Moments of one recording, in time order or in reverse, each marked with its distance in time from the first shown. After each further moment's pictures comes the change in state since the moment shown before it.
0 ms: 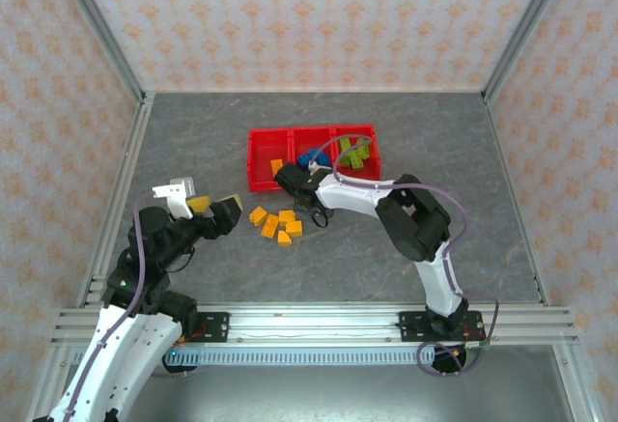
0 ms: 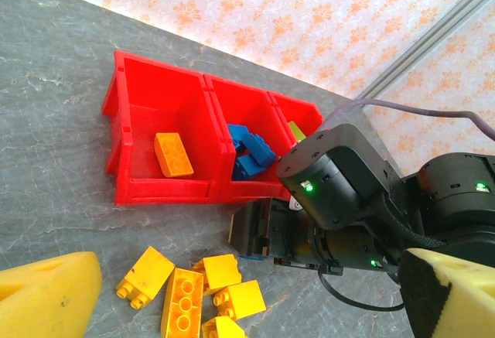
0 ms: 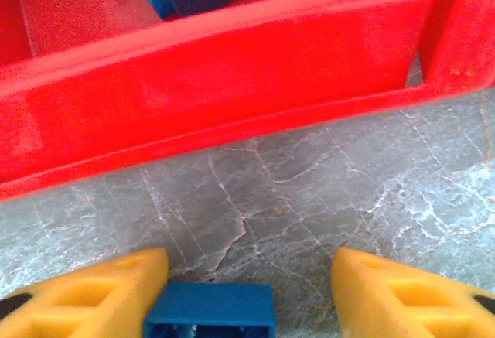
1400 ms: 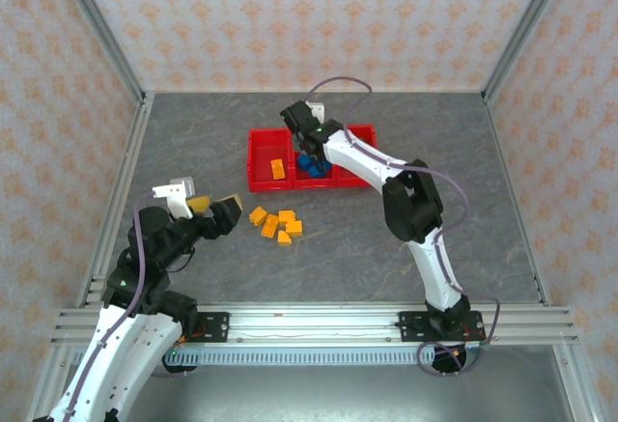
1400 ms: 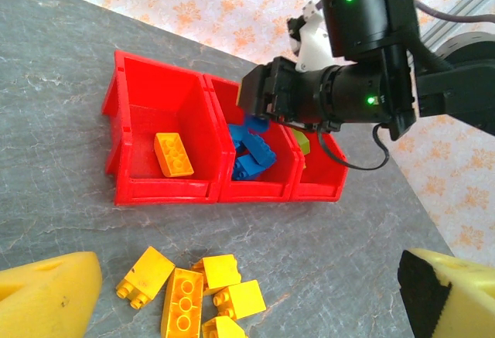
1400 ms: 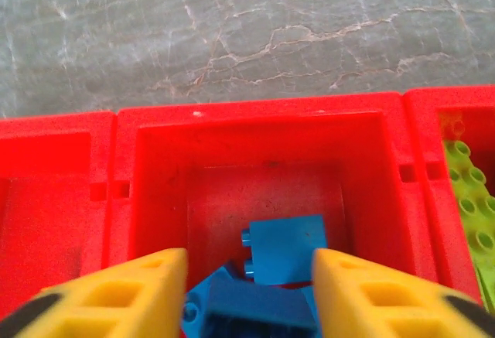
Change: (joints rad) left arm 0.000 0.000 0.000 0.000 0.000 0.000; right arm -0.173 0.156 0.494 0.026 0.041 -0.436
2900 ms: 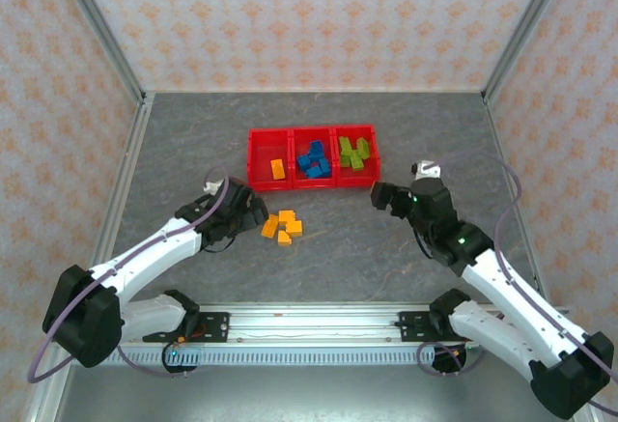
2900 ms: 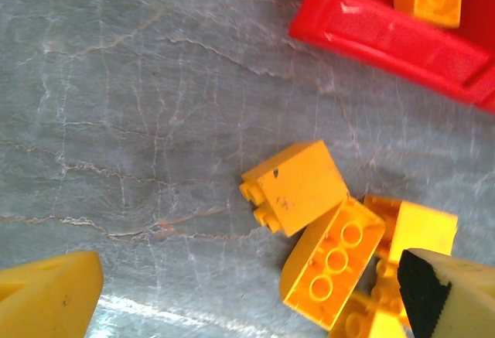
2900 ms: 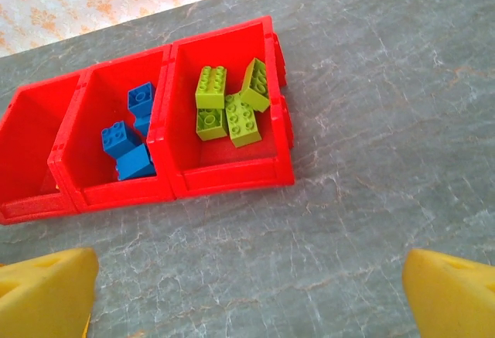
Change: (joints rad) left arm -0.256 0.755 0.131 -0.123 -0.417 -0.400; right arm -0.159 -1.463 -1.292 0.215 -0.124 -0.045
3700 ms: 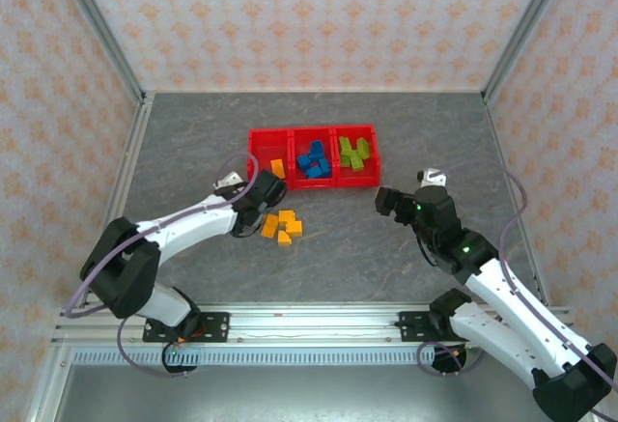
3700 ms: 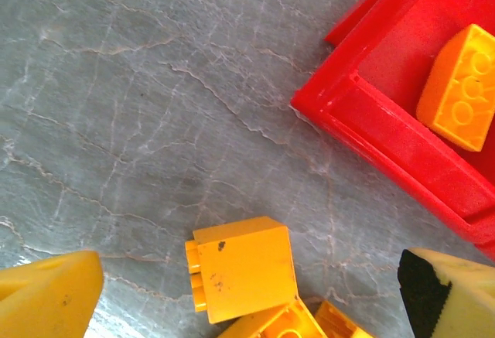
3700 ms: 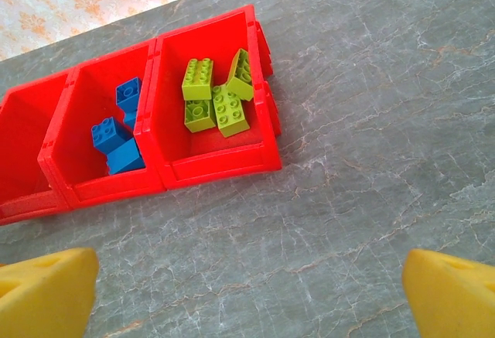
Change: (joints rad) left arm -0.125 0.333 0.206 -0.046 -0.249 -0.411; right arm 0.000 -0.054 -0.034 -0.028 0.014 0.040
